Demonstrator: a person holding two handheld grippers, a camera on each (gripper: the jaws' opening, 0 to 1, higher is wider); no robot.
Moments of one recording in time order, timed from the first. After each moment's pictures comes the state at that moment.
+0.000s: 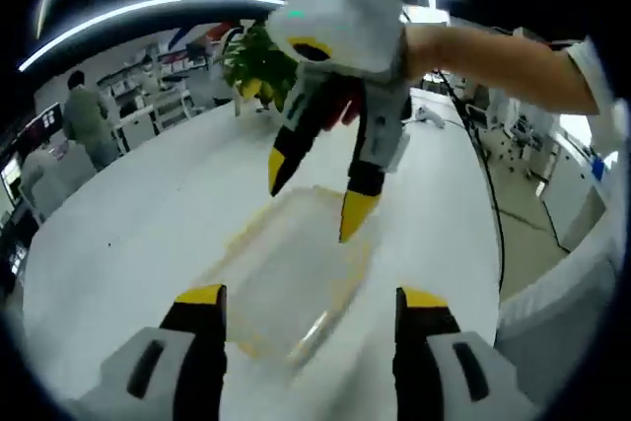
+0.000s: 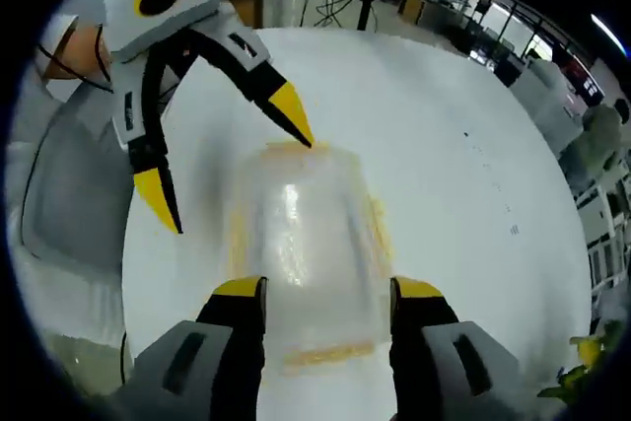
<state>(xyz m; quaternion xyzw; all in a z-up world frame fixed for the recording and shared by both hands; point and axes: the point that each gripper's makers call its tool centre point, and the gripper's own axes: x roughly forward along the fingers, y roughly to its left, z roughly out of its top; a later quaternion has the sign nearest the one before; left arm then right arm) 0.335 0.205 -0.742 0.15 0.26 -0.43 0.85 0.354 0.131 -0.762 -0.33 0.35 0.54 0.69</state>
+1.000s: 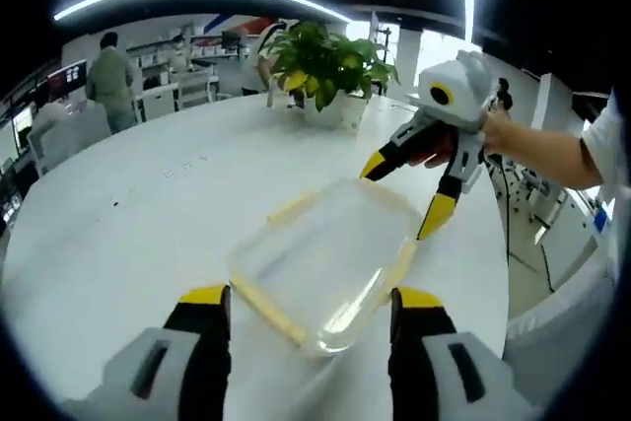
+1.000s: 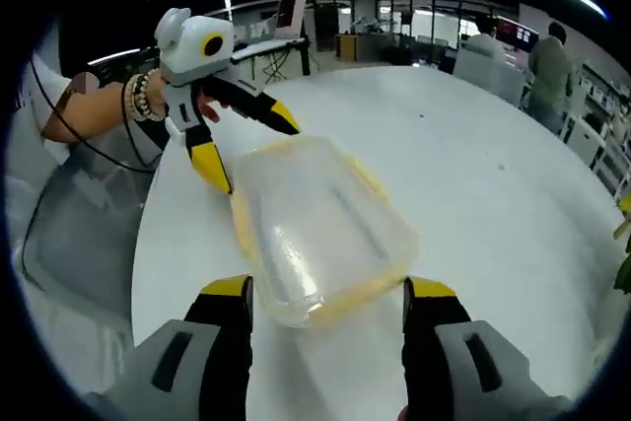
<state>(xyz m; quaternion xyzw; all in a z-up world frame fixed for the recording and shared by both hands) 0.354 0.224 -0.772 0.09 0.28 -0.42 0.86 0.340 0.106 -0.786 -0.17 0.33 0.51 0.78</state>
